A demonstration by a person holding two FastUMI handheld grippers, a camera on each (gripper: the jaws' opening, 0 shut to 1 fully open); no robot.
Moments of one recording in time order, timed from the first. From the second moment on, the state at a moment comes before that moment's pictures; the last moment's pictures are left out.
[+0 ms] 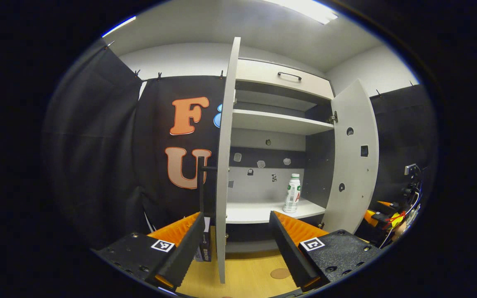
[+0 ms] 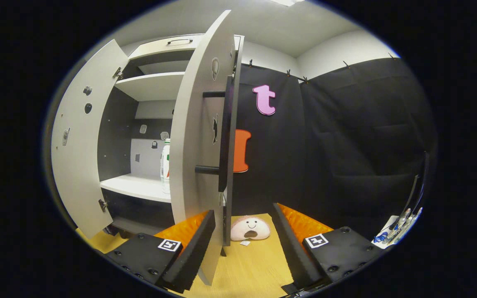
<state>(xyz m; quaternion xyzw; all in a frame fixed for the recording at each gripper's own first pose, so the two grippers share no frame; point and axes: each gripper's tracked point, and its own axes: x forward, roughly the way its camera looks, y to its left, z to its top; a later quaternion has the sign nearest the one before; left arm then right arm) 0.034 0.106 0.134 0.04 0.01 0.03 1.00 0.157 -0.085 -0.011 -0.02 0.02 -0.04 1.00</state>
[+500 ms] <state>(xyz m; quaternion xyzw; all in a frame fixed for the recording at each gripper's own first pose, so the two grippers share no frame) 0.029 0.135 0.123 0.04 0.01 0.04 1.00 0.185 0.004 -0.027 -0.03 0.04 0.00 1.00</state>
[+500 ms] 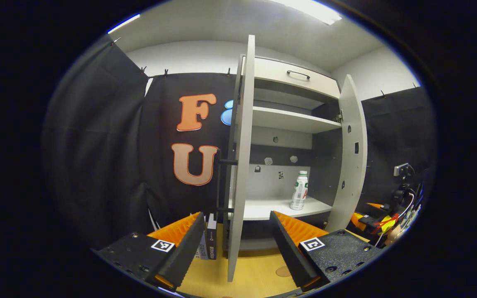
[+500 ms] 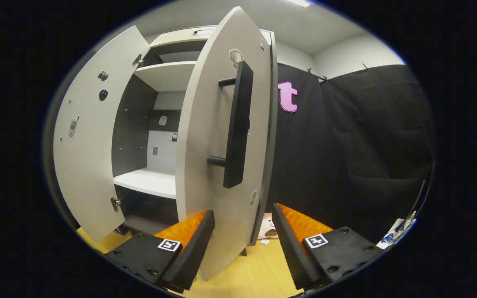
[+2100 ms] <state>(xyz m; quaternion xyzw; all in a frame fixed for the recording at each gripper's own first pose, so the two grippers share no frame) 0.076 0.233 0.043 0.02 0.06 0.08 0.99 0.098 -0.049 0.103 -0.02 -0.02 -0.03 1.00</state>
